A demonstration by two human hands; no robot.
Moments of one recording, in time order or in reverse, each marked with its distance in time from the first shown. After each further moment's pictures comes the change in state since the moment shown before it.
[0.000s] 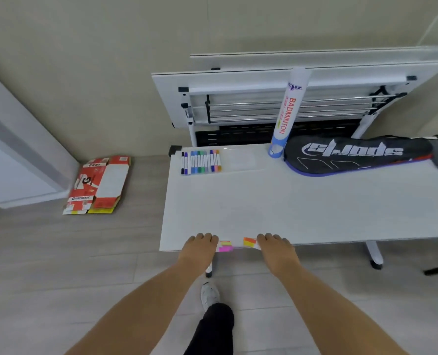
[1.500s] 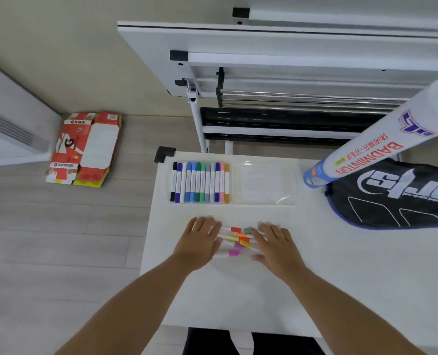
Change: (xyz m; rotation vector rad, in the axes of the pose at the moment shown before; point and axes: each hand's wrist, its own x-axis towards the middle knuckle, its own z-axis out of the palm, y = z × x) left_hand 0.275 -0.115 0.015 -0.195 0.104 0.082; right_hand 0.310 0.067 0.006 0.023 -0.027 -0.319
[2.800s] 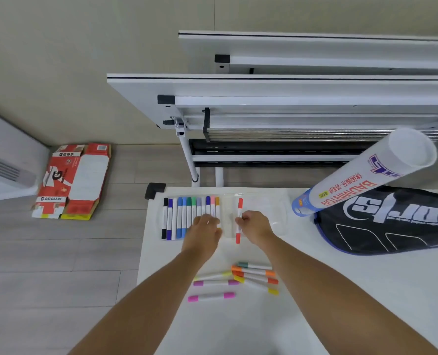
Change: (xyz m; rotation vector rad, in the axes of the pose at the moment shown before) left_hand 0.098 -0.008 -0.073 -0.395 0.055 -0.304; right_hand 0.128 0.003 -0.104 0.913 -0.001 0.599
